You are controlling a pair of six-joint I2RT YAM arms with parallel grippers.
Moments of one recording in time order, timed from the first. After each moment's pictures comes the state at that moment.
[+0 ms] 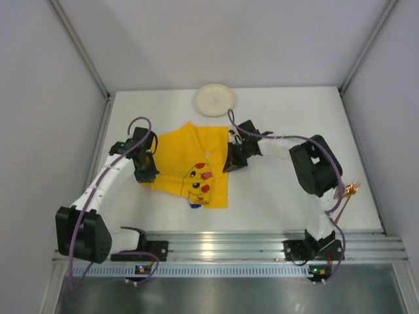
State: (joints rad) left arm -0.20 1.27 1.01 -0.99 -0.16 -0.53; right arm 0.55 2.02 1.27 -0.31 -0.48 0.54
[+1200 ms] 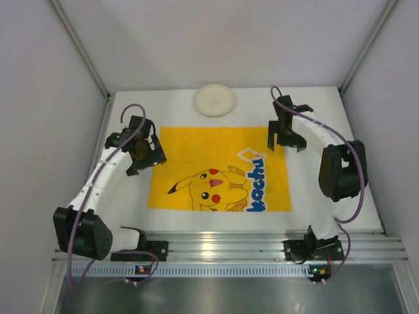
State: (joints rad) left arm -0.20 1.29 1.16 -1.04 -0.22 -0.60; right arm 0.26 1.84 1.44 -0.92 0.29 0.36
